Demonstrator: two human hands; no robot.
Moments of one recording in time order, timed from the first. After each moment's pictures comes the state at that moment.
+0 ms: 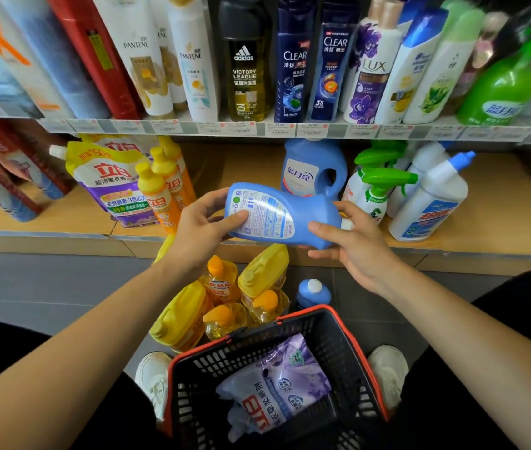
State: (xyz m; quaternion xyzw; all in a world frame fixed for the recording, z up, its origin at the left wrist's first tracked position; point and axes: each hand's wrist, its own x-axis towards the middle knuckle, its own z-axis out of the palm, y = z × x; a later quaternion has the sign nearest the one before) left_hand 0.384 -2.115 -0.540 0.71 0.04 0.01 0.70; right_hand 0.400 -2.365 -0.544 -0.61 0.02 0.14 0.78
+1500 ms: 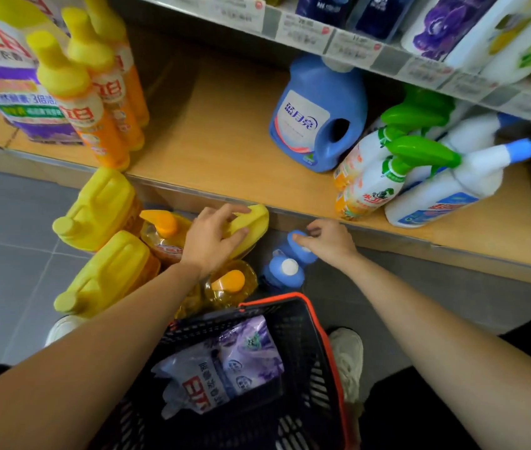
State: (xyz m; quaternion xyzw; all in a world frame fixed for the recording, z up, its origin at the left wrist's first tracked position) left_hand 0.434 -2.149 -0.758 0.89 0.02 0.00 0.45; right_hand 0.498 -2.406 -0.739 -0.95 0.05 0.20 0.23
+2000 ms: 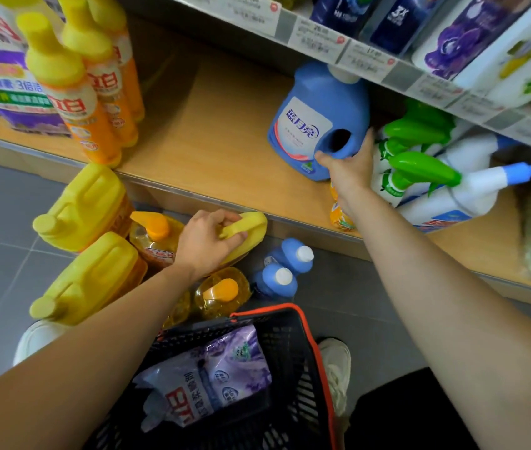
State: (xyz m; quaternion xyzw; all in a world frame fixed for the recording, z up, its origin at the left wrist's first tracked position) left_hand 0.445 -2.151 -0.769 0.89 0.05 0.03 0.45; right_hand 0.608 -2.374 -0.673 -0.82 0.13 -0.07 0.55
